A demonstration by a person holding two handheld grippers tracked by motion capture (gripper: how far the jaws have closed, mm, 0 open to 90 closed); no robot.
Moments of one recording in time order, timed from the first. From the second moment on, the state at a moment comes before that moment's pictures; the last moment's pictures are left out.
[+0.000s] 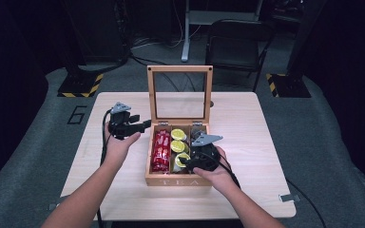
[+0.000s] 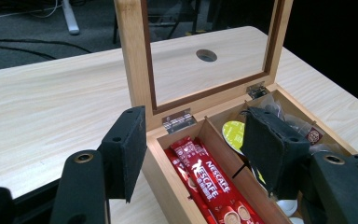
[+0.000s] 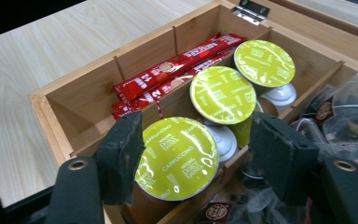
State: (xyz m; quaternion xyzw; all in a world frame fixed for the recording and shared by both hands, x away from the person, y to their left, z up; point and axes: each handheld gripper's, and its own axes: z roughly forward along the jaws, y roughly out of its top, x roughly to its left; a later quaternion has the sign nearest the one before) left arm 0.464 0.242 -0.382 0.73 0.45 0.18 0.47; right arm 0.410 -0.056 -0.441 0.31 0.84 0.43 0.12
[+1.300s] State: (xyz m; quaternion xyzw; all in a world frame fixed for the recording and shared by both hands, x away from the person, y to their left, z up) left arm 0.464 0.250 -0.378 0.72 0.46 0.18 0.48; right arm 0.406 -0.037 -0.457 0.30 0.86 0.40 0.13
